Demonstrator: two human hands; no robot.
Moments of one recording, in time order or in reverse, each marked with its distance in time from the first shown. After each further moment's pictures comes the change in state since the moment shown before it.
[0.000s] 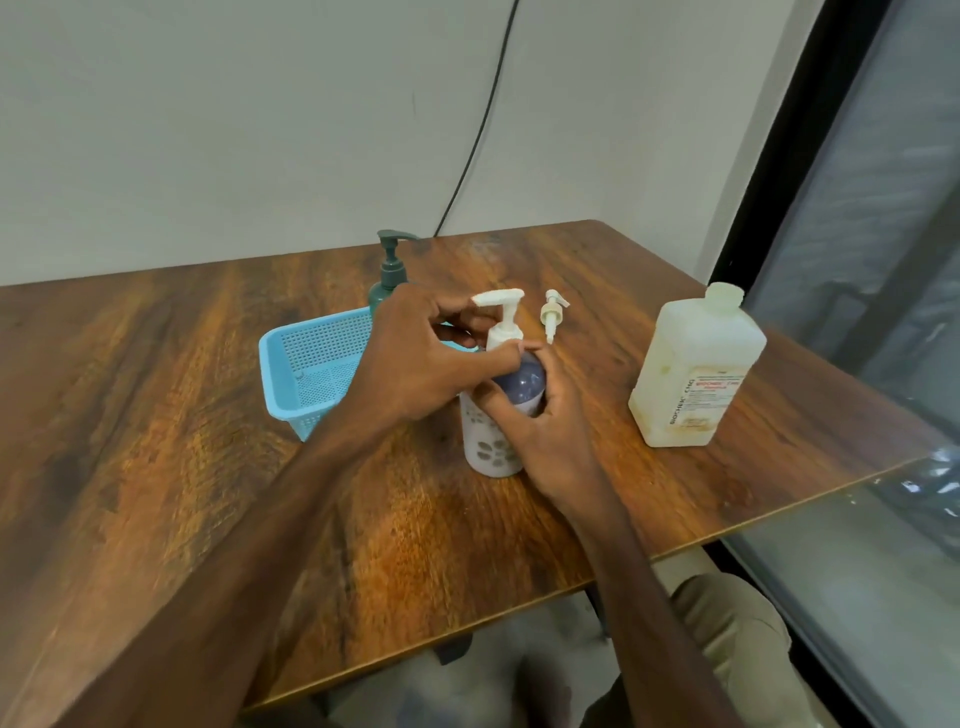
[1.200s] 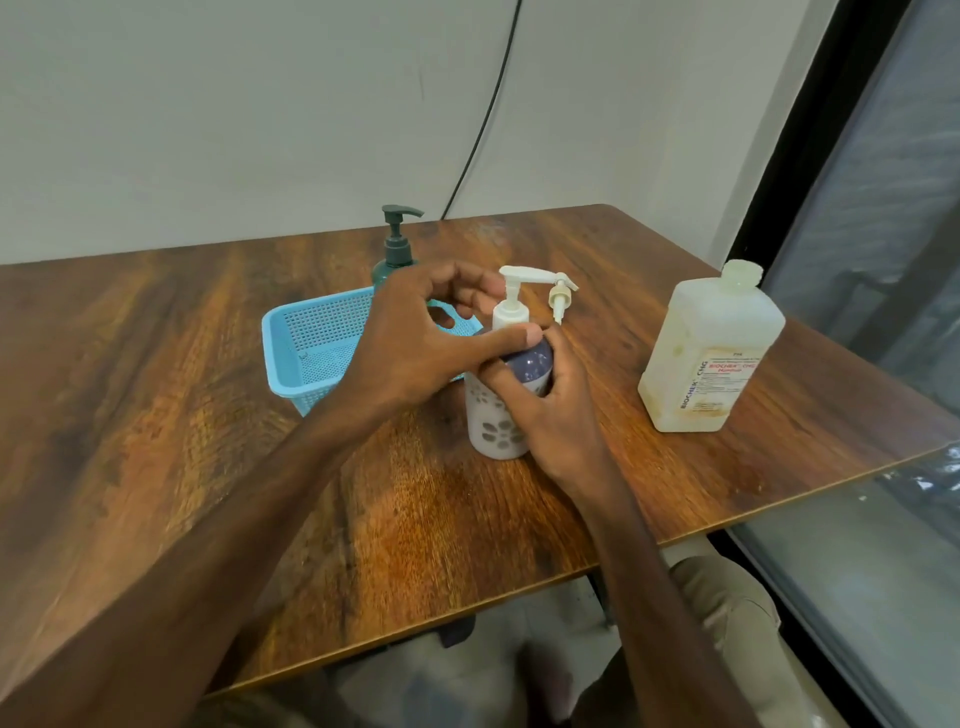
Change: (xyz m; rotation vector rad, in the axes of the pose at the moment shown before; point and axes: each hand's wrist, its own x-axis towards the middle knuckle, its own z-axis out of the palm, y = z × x) left_hand -0.006 0.001 -0.001 0.002 0.037 -0.039; right_hand 0.003 0.004 -0.001 0.033 0.003 0.004
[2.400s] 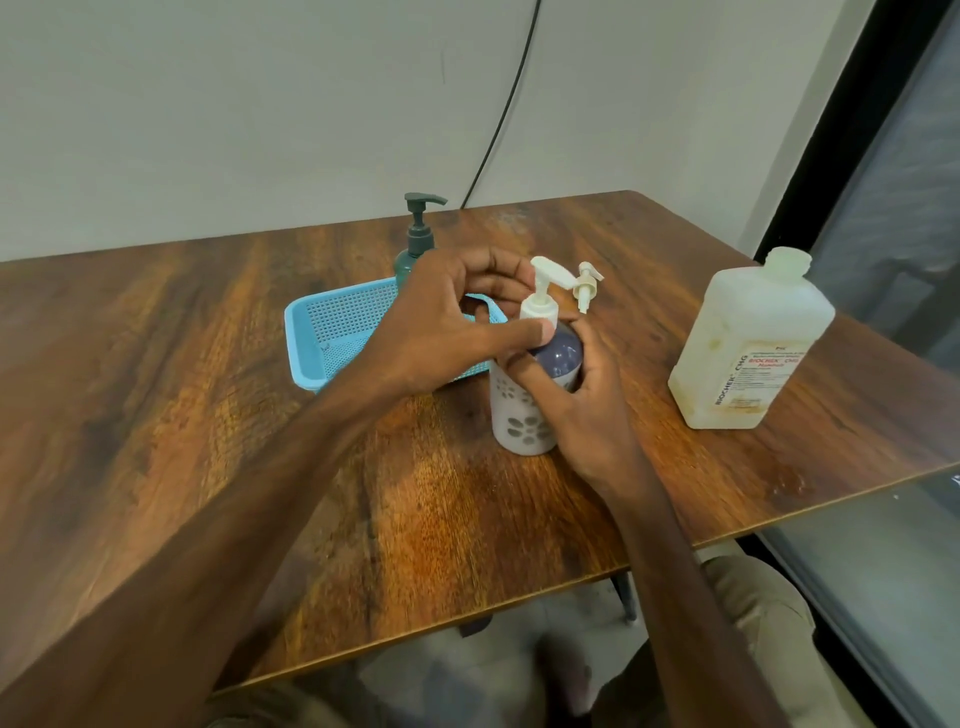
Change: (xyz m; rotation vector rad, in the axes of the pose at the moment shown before) left_hand 0.007 0.002 -0.009 -0.129 -0.182 -0.054; right_hand 0.000 -0.002 0.001 0.035 -0.016 0.000
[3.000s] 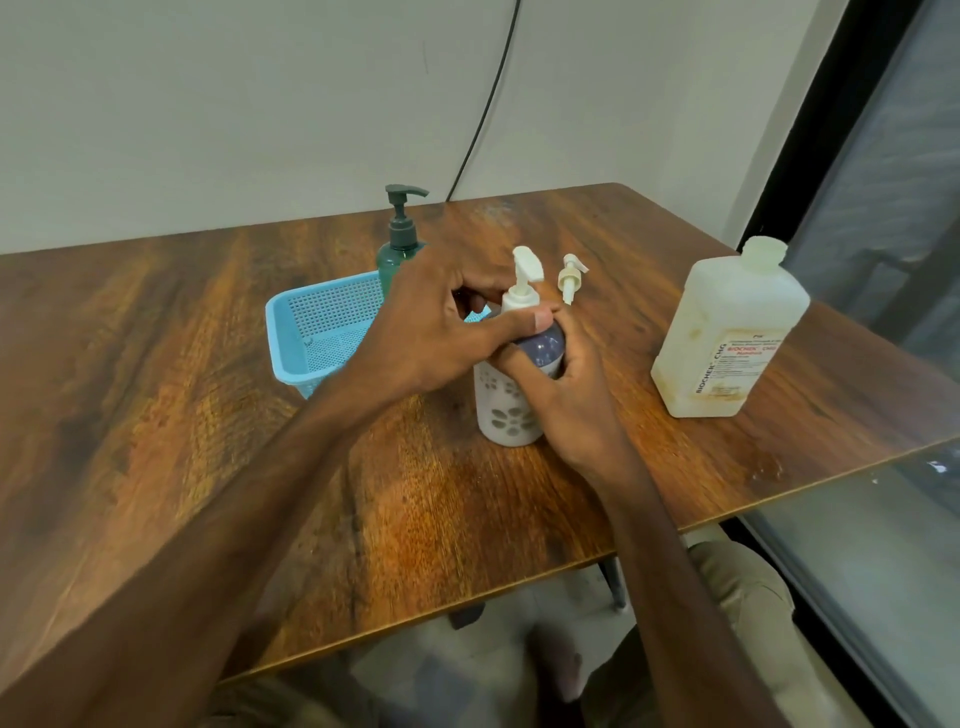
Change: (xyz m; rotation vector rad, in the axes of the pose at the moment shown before) left_hand 0.000 -0.004 0.009 0.232 0.019 0.171; right_hand 0.000 -0.003 -0.003 -0.008 -0.013 0.029
